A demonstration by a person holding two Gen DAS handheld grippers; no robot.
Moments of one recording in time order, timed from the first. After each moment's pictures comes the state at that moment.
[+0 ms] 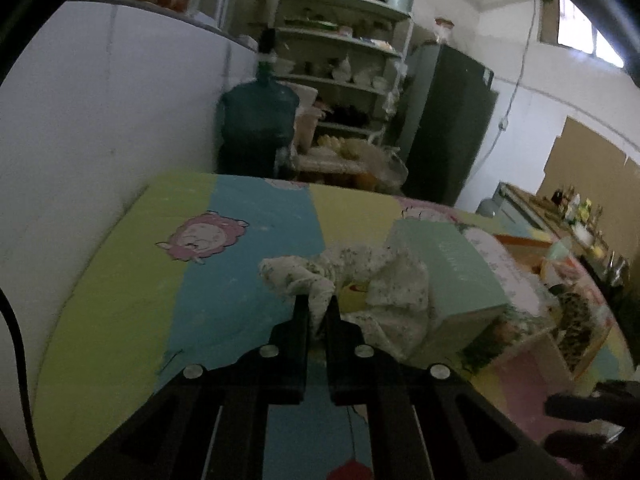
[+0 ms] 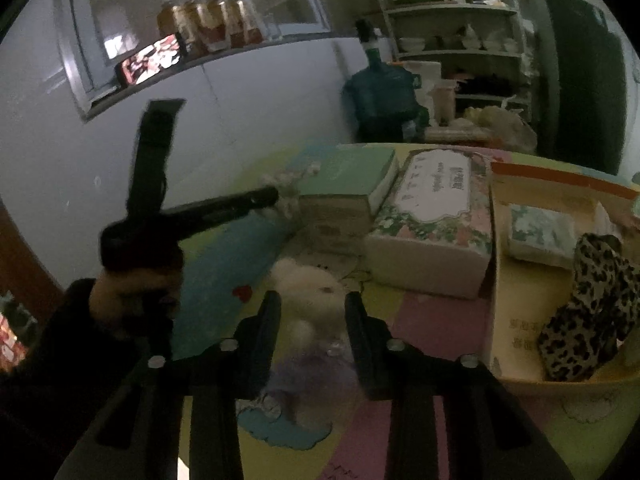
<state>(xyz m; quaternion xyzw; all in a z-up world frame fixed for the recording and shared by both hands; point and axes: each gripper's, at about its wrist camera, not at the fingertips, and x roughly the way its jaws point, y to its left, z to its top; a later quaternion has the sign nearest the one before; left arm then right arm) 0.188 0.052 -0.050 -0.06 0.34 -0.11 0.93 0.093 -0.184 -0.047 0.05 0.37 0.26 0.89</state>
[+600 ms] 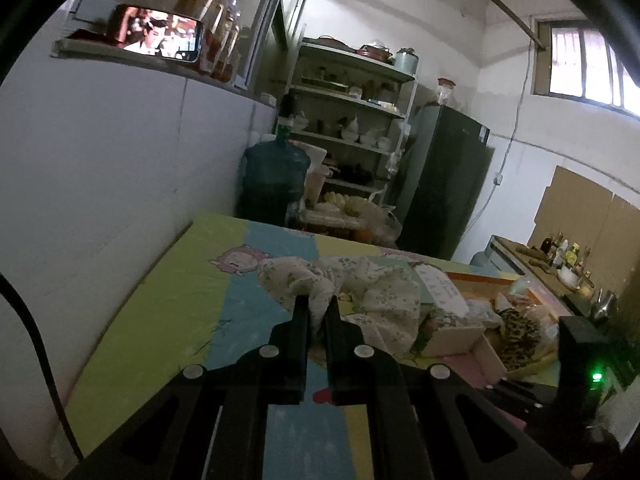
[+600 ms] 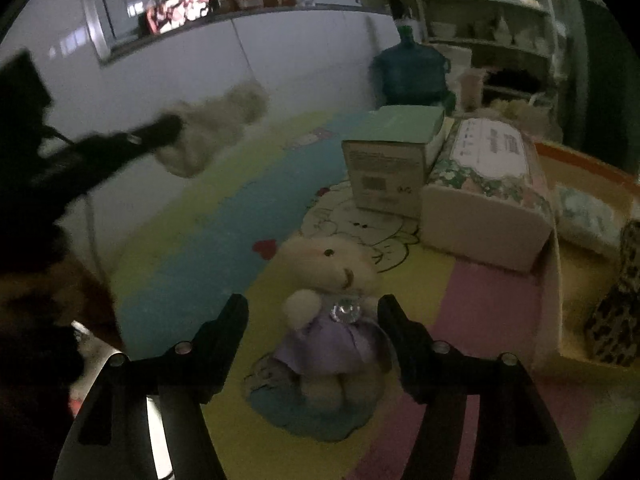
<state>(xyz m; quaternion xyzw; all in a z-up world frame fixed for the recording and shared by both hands) 0.073 0.081 0.001 -0.09 0.25 -0.10 0.96 0.090 -0.146 -0.071 0.00 0.39 0.28 0.88</state>
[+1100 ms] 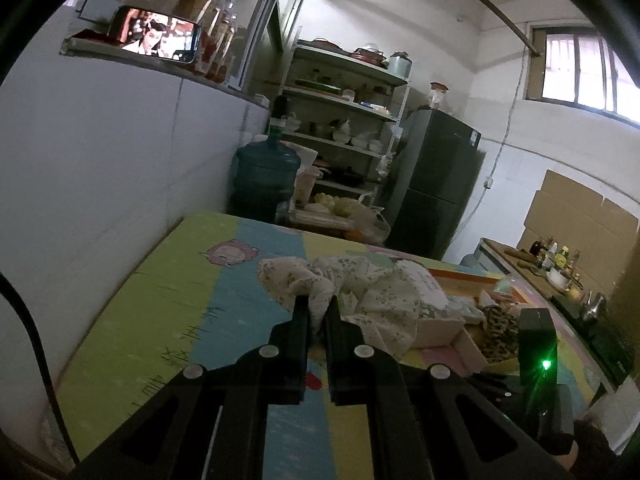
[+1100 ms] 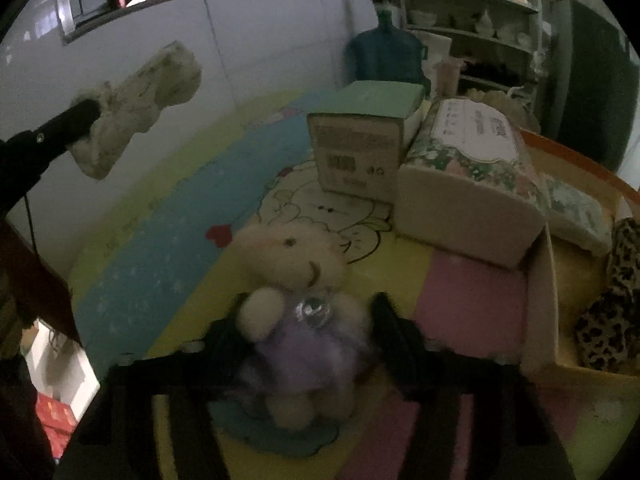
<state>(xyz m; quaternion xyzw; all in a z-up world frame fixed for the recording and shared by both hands) 0.058 0.071 0.000 -0.10 0.24 -0.11 0.96 0.101 -0.140 -0.086 -0.02 0.42 0.23 0.88</state>
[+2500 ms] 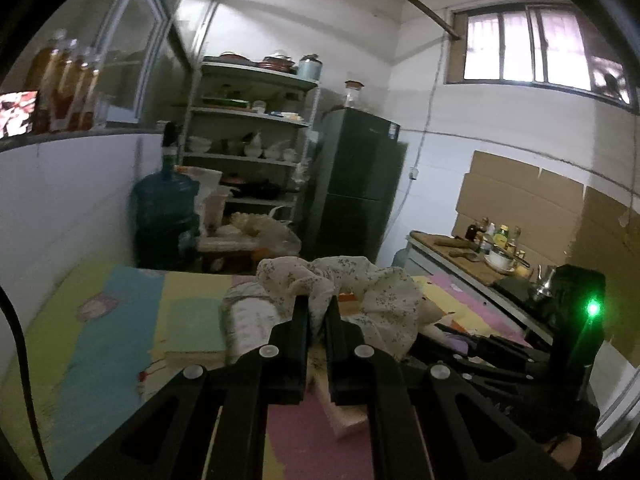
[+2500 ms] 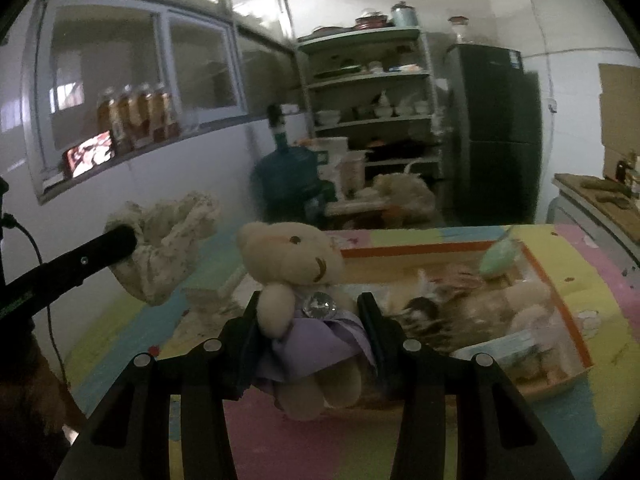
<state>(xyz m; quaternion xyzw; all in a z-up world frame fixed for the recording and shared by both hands) 0.073 -0.103 0.050 -0.06 0.20 -0.24 0.95 0.061 -0.323 0.013 0.08 0.25 0.10 0.96</state>
